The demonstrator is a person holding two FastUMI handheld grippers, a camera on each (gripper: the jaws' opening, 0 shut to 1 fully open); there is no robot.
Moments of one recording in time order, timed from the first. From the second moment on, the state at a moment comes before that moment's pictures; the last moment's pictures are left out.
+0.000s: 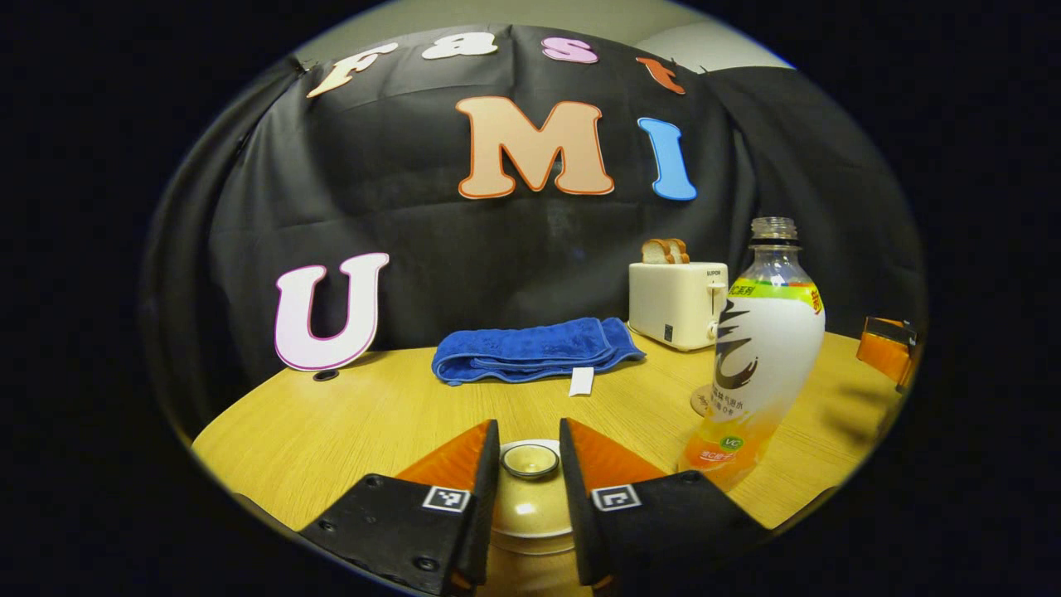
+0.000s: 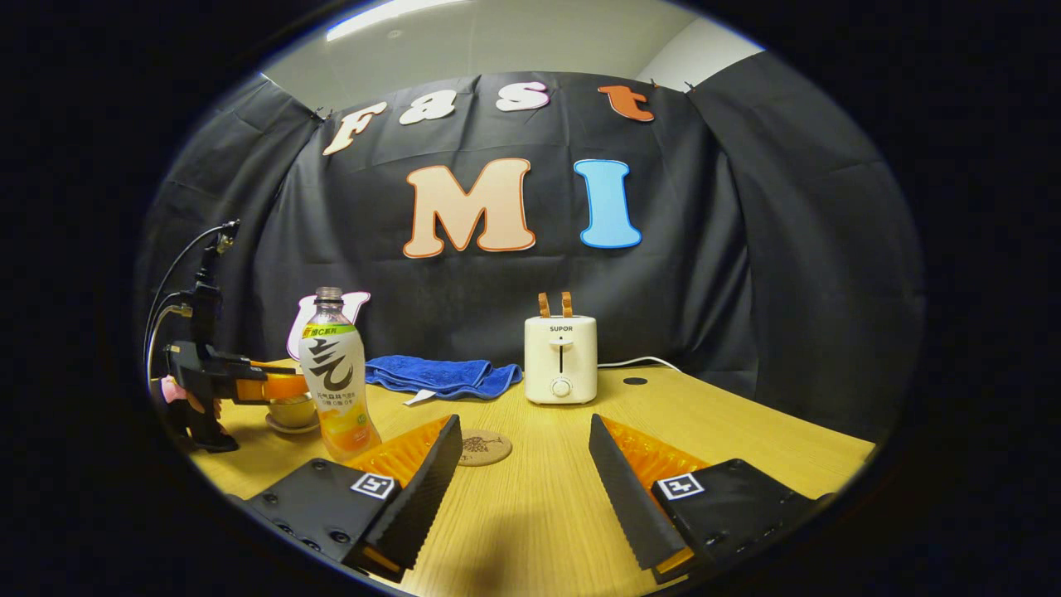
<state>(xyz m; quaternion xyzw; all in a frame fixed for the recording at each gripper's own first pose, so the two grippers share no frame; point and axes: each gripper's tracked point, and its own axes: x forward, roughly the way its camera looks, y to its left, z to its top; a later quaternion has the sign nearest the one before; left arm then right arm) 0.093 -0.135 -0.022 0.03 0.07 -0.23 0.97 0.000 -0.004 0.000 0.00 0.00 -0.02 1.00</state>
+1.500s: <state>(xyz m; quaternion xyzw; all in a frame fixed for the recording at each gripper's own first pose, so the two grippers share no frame) 0.033 0.015 0.002 0.00 0.00 -0.06 1.00 0.016 0.148 -0.017 0.00 0.04 0.21 0.98</state>
